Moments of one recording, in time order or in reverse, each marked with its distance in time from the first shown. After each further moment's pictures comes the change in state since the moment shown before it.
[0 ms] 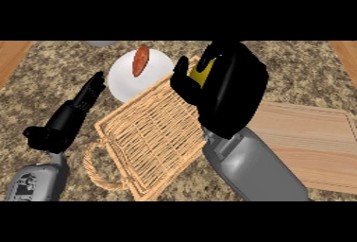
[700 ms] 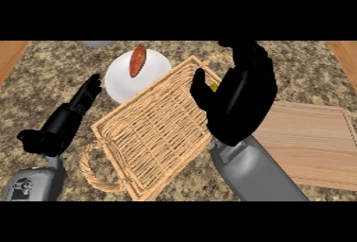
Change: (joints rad) left arm 0.026 0.004 0.010 -0.019 0.008 -0.004 0.004; right arm 0.096 0.000 -0.001 -0.012 0.154 -0.115 -0.012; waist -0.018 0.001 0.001
